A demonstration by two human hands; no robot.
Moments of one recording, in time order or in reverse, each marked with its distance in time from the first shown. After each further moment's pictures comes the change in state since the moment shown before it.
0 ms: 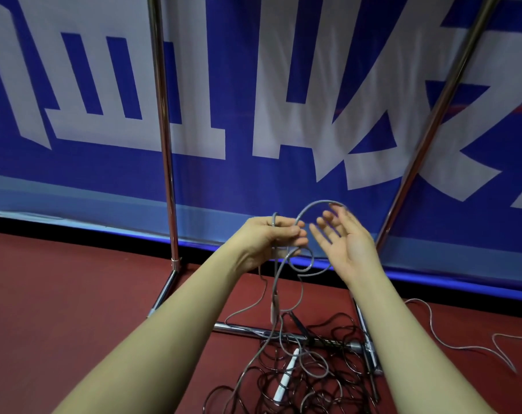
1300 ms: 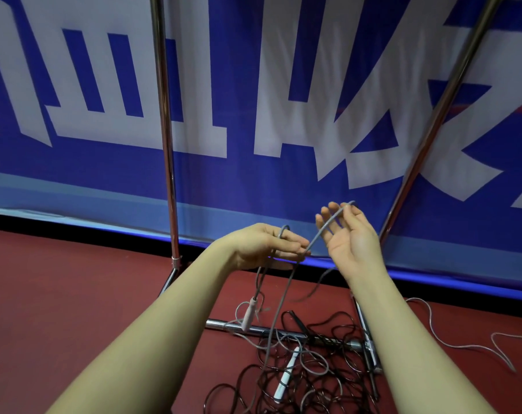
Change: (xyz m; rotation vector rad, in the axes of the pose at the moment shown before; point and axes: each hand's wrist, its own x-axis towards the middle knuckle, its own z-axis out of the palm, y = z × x) left_hand -0.004 0.004 -0.015 0.300 -0.187 -0.187; right_hand -0.013 -0.005 0.013 0.109 -0.033 -0.053
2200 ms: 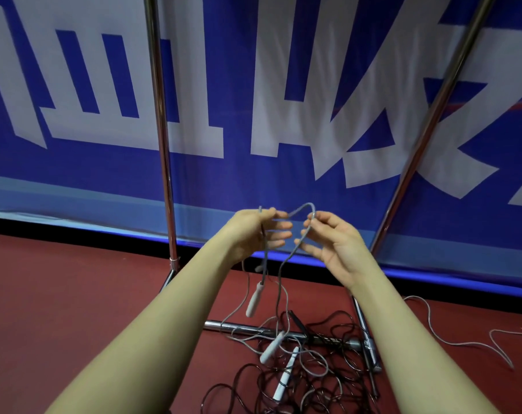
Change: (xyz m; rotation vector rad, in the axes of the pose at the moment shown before) left_hand 0.010 0.009 -0.002 -0.298 0.302 0.109; right_hand 0.001 0.006 -0.013 -0.416 -0.244 0.133
